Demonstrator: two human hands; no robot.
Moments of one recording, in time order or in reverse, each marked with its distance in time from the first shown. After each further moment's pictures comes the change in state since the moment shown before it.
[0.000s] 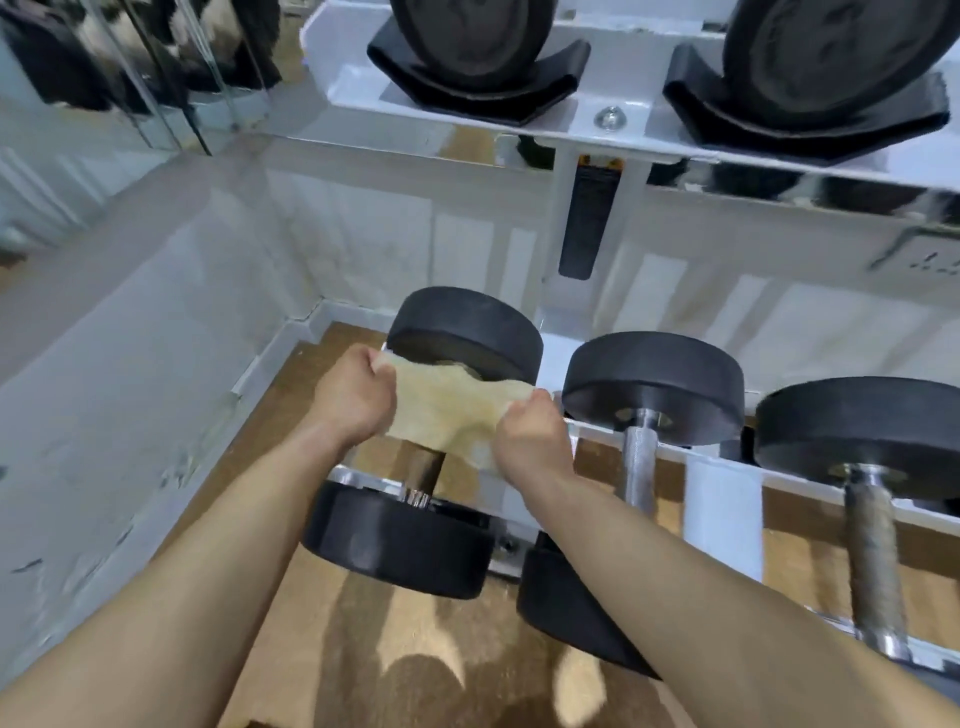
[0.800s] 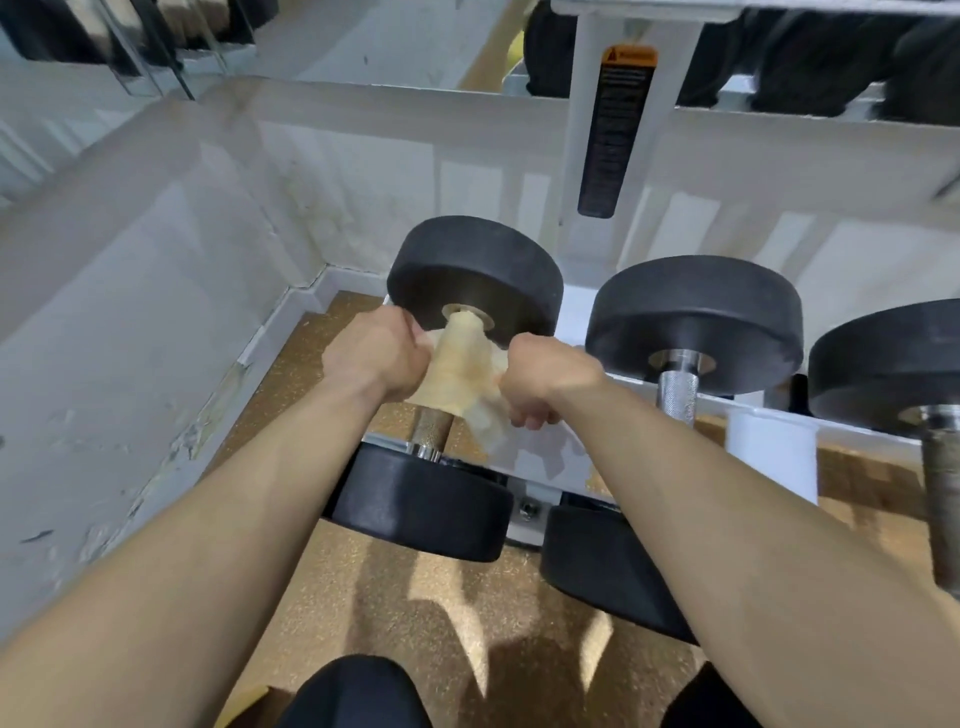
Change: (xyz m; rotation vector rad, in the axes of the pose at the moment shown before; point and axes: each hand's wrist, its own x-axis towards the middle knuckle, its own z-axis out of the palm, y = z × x) left_hand 0.023 -0.008 0.031 0.528 -0.033 0.098; right_hand 0.037 -0.009 -0.002 -0.770 -0.230 -0.225
